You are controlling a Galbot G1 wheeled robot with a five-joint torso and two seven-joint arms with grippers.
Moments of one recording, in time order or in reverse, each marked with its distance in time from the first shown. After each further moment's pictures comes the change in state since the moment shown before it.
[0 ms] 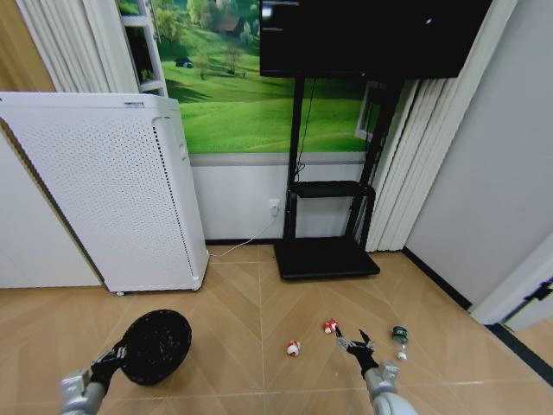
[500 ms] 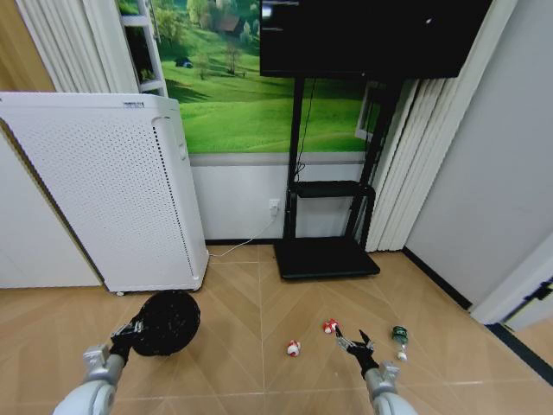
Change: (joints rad) left arm -0.113 0.037 0.110 -0.035 -0.010 -0.017 -0.029; right arm -0.003 0.001 -0.003 0.033 0.038 -0.008 0.014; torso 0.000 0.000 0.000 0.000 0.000
